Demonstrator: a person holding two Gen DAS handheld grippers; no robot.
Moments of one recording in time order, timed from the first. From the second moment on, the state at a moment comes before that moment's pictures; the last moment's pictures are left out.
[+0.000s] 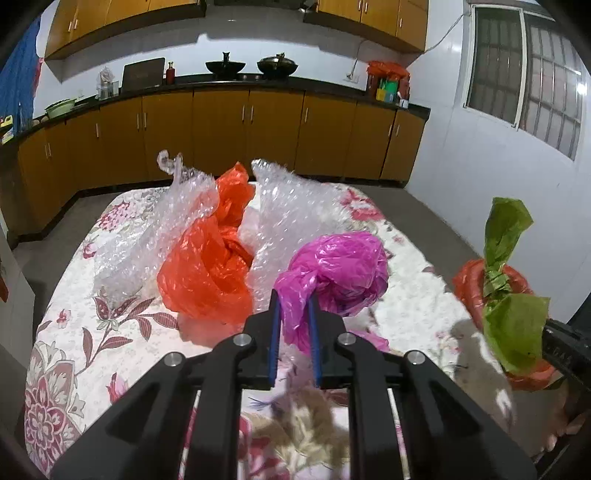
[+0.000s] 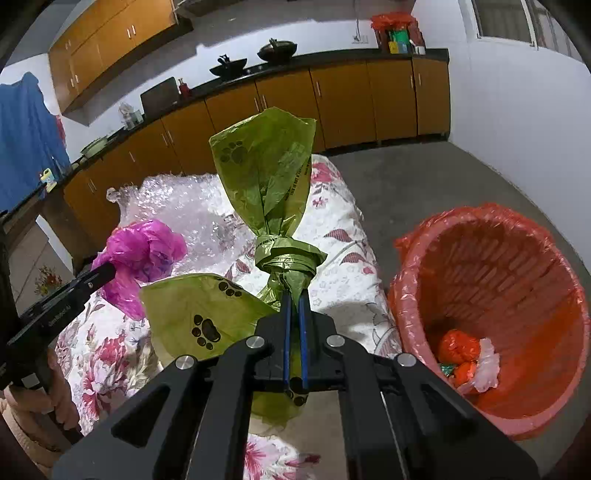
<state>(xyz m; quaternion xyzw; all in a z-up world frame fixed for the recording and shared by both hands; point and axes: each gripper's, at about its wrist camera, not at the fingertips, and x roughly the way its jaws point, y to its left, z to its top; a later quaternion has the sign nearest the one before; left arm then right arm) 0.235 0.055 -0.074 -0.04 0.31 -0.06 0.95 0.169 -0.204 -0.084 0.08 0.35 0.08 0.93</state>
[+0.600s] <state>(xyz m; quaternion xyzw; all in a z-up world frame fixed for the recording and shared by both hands) 0.205 0.002 -0.041 -0.05 0.30 -0.12 0.95 0.118 -0.236 -0.049 0.08 0.30 0.04 0.95</state>
